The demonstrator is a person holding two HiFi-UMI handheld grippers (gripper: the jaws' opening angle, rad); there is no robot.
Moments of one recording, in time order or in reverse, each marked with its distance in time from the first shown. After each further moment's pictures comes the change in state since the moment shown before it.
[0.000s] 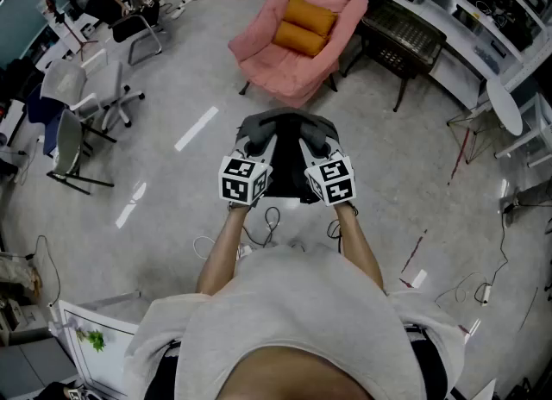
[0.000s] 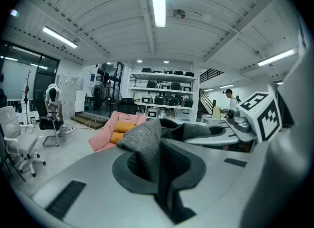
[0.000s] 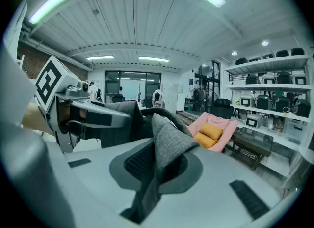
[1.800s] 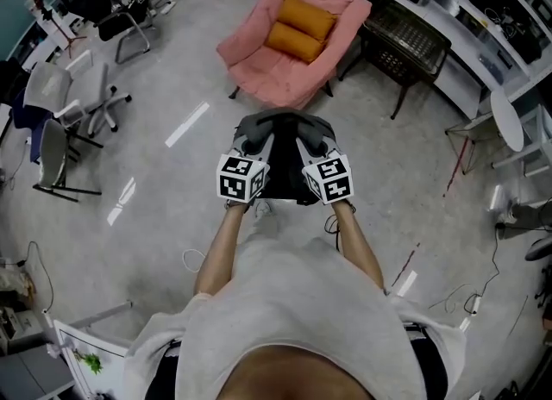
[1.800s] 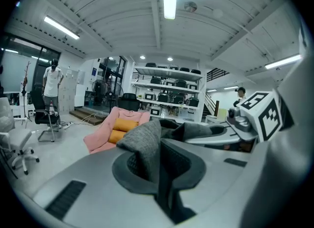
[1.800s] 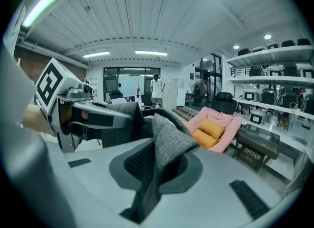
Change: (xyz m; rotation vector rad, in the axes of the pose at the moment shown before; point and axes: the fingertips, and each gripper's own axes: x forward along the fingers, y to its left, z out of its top) left arm 0.145 0.077 0.006 -0.048 0.021 -0.002; right arm 0.122 -0.105 -0.008 0.011 0.055 0.026
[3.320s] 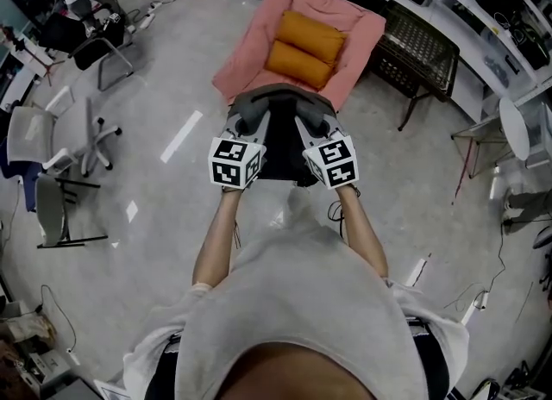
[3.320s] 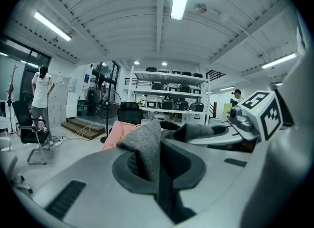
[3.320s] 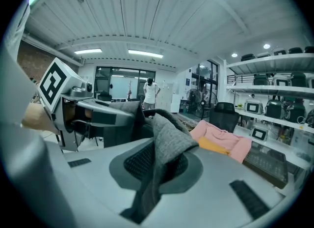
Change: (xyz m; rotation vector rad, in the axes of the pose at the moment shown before) left arm 0.186 0.241 0.149 0.077 -0.067 -0.065; right arm 0.258 -0.133 0.158 -0.036 -0.056 -0.082
